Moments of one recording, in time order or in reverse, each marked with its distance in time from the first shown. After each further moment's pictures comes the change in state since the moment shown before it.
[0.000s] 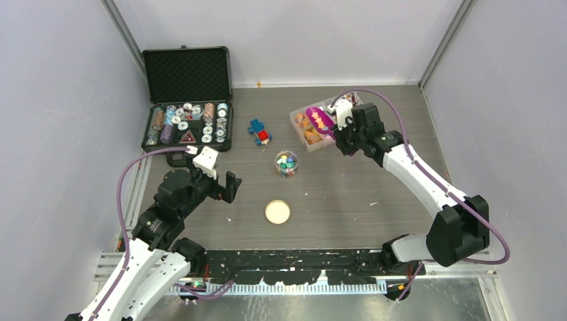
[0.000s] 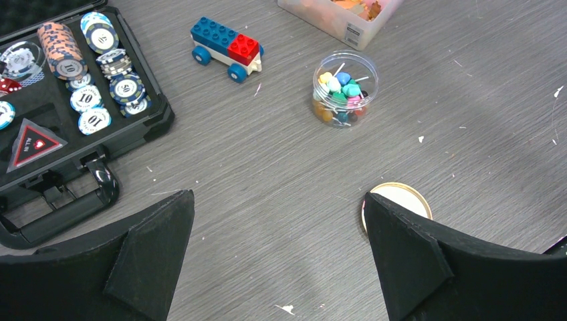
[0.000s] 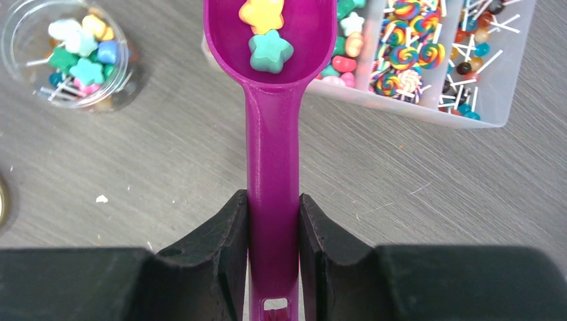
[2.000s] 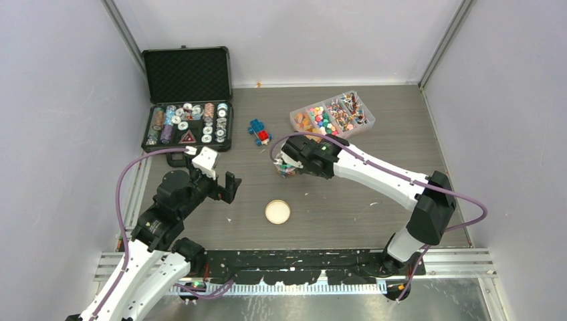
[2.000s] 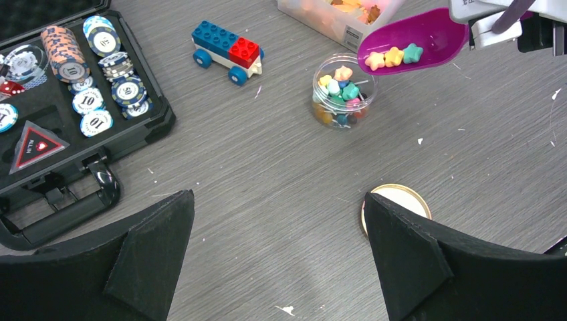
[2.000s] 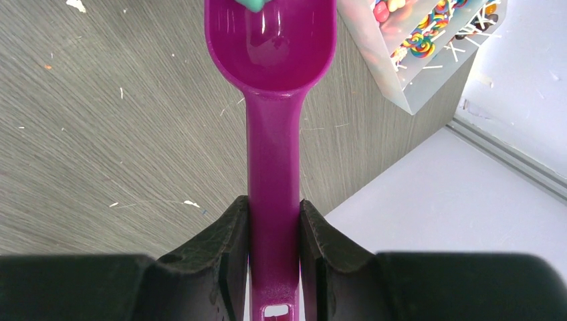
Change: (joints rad) left arm 0.000 -0.011 0.000 0.000 0.000 0.000; right arm 0.546 0.240 0.332 -0.646 0.566 -0.218
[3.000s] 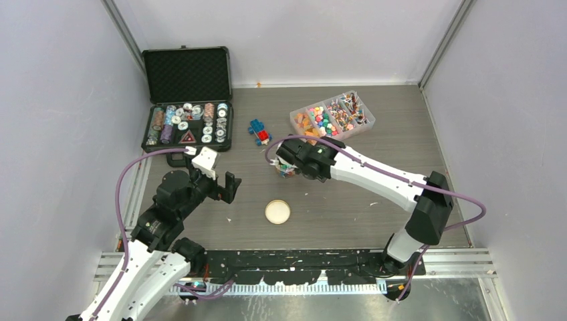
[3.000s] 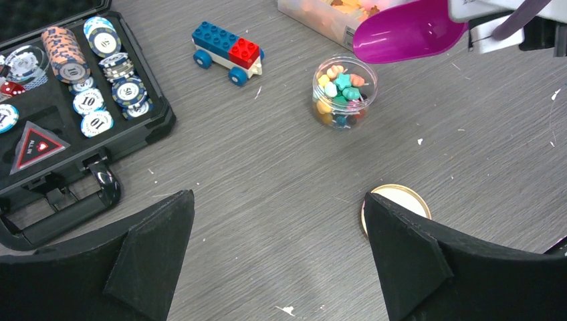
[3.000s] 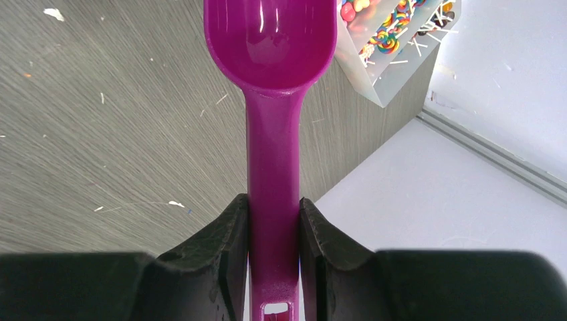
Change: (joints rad) left arm 0.000 -0.002 0.000 0.000 0.000 0.001; right arm 0.054 0.021 0.031 -0.009 0.110 0.014
